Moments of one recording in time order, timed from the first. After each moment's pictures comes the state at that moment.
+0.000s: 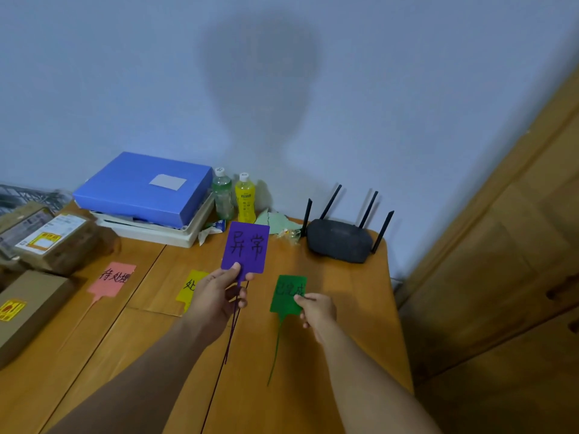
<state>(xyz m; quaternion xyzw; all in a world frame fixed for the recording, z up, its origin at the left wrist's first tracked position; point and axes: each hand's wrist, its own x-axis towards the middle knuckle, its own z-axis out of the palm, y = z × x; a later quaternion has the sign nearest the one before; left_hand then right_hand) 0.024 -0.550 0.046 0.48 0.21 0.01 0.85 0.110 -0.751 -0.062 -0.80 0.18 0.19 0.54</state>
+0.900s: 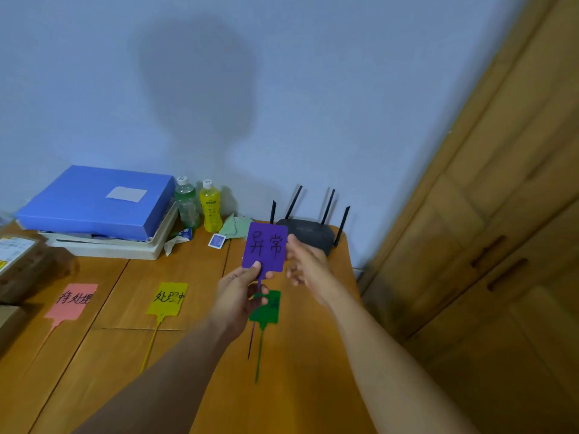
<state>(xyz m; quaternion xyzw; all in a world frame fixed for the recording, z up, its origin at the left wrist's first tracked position) 0.033 -0.622 0.067 0.48 0.15 -0.06 0.86 0.097 -0.783 0.087 -0.71 0.00 0.15 0.69</state>
